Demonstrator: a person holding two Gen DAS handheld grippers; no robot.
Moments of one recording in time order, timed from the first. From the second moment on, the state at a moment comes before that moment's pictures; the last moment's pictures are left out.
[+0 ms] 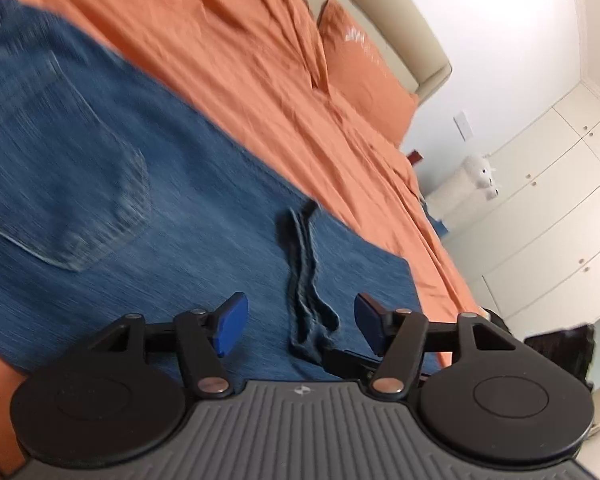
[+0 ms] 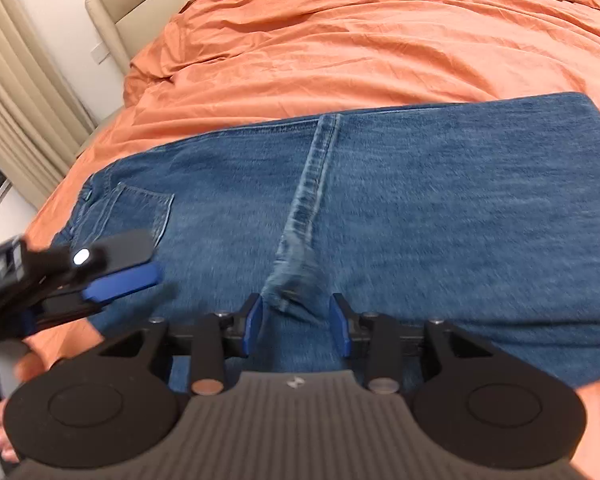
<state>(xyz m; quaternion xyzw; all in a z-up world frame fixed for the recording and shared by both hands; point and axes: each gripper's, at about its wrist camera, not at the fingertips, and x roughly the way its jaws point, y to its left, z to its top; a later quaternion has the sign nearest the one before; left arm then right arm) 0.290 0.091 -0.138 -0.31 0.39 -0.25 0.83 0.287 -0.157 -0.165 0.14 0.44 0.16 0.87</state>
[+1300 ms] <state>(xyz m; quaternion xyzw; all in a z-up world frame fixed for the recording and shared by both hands) 0.376 -0.002 -0.174 -0.12 0.41 -0.22 0.88 0.253 -0.318 -0.197 0.01 0.38 0.05 0.93</state>
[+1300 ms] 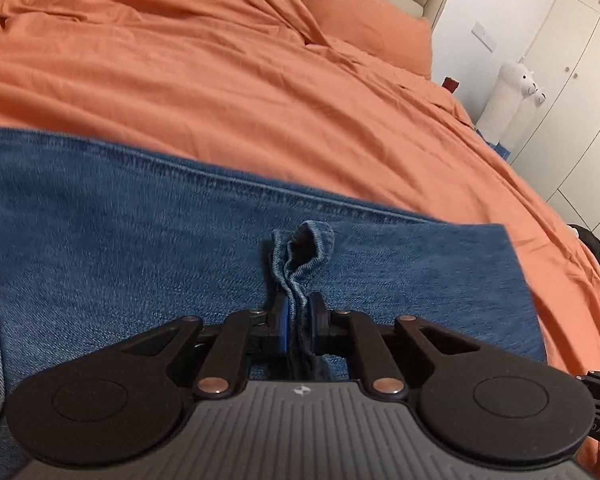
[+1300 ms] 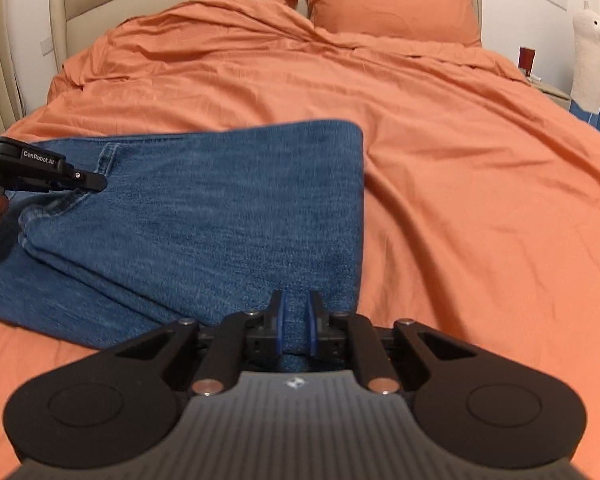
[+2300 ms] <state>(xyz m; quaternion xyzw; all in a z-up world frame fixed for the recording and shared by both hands) 0.290 0.240 -0.034 -0.12 0.40 0.00 0.91 0.256 -0.199 -0.112 -0.07 0.37 0.14 0.92</state>
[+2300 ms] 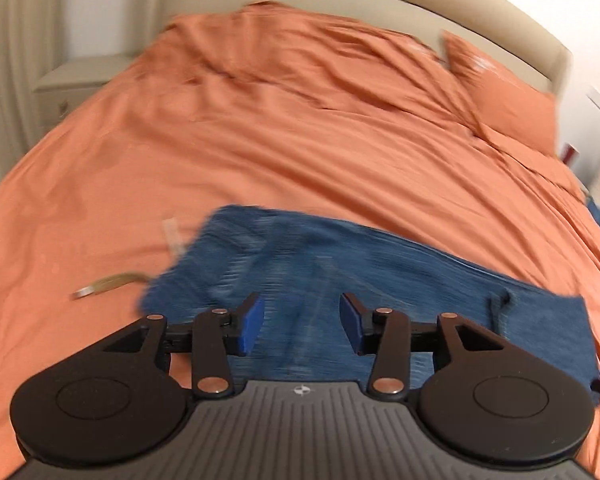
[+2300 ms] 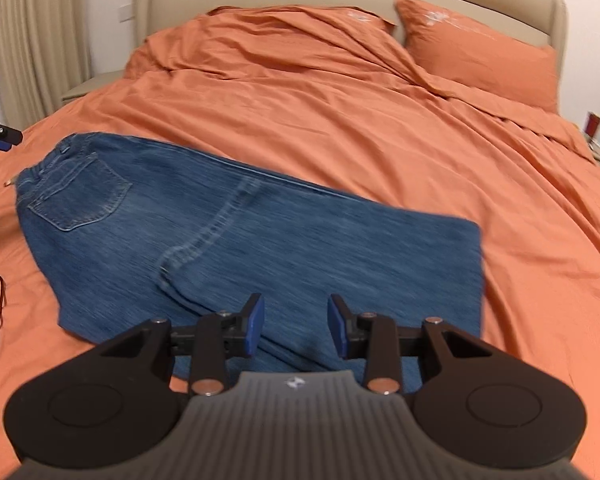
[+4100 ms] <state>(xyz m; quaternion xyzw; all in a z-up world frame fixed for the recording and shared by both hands) 0.278 -0.024 0.007 0.14 0.21 -0.04 0.97 0.271 -0.241 -0.109 0.06 0.41 0.16 0.90</state>
